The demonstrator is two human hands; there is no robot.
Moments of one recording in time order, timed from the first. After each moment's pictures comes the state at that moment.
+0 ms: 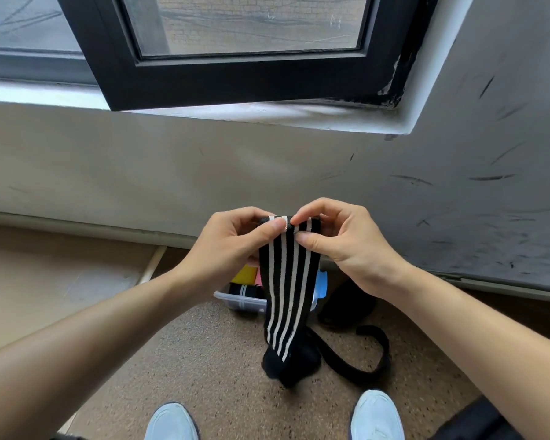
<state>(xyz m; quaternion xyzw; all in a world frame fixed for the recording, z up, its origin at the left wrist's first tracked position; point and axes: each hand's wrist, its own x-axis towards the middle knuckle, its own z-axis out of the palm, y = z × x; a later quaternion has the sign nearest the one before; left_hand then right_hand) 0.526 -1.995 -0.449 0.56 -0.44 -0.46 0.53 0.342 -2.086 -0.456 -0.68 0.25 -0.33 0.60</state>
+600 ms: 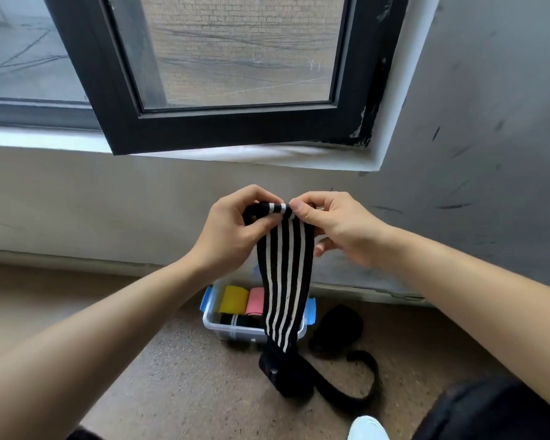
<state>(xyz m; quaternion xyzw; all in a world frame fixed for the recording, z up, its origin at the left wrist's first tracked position) 0.529 -2.032 -0.412 0.54 -0.63 -0.21 0.52 0.341 -2.118 -0.390 -0.71 0.33 -0.23 0.58</state>
